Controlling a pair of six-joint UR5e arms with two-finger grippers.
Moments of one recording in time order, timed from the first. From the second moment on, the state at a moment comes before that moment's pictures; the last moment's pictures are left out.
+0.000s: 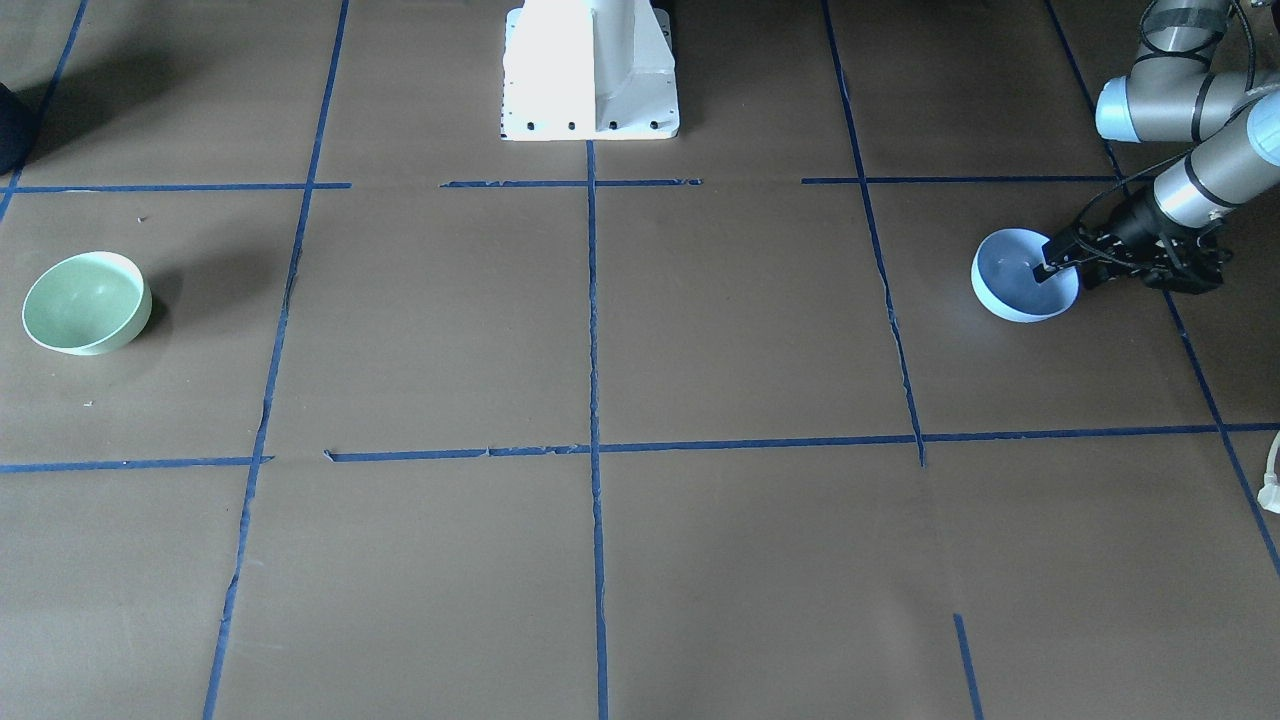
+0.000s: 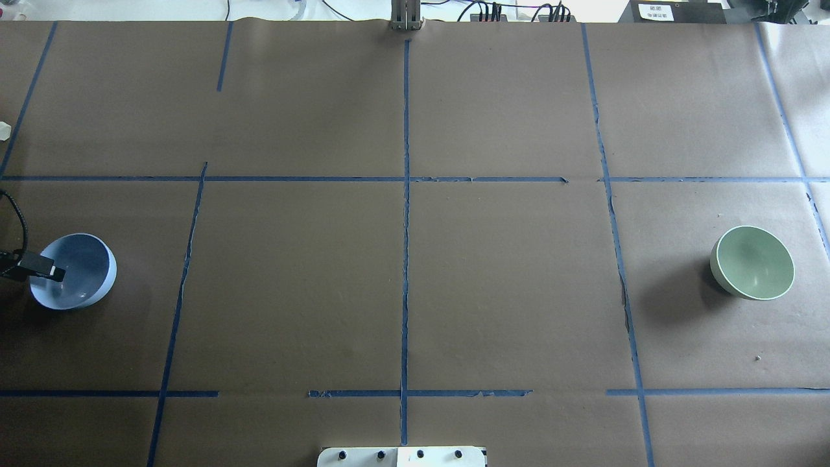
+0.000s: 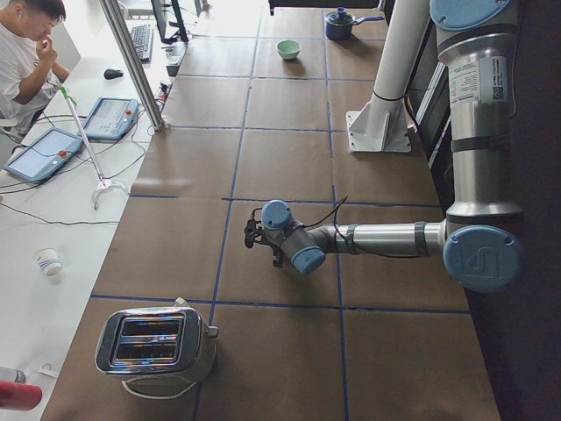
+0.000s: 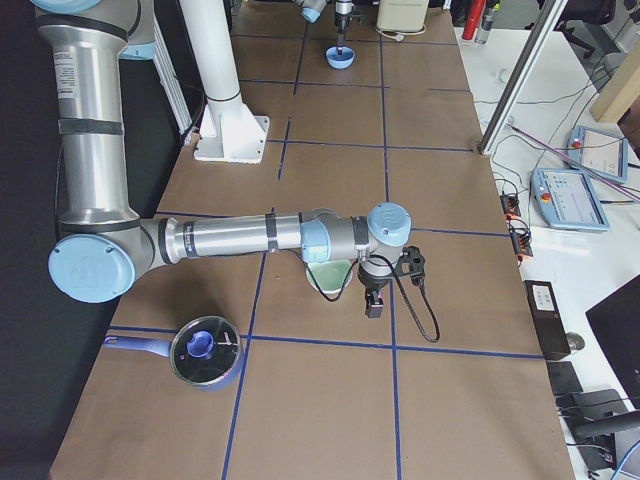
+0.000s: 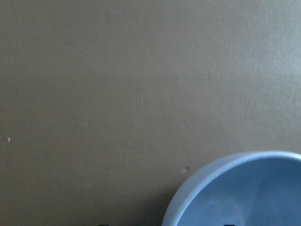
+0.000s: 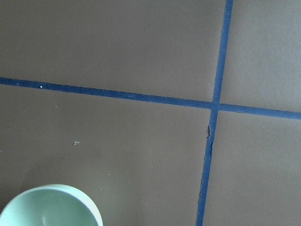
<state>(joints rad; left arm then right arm) -0.99 -1.42 -1.54 -2.47 -2.34 -0.82 1.43 -1.55 1.66 -1.56 2.35 0.07</state>
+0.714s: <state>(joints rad) -0.92 -1.56 -1.61 -2.49 -2.35 -1.11 1.43 -1.56 1.66 -1.56 2.36 0.07</state>
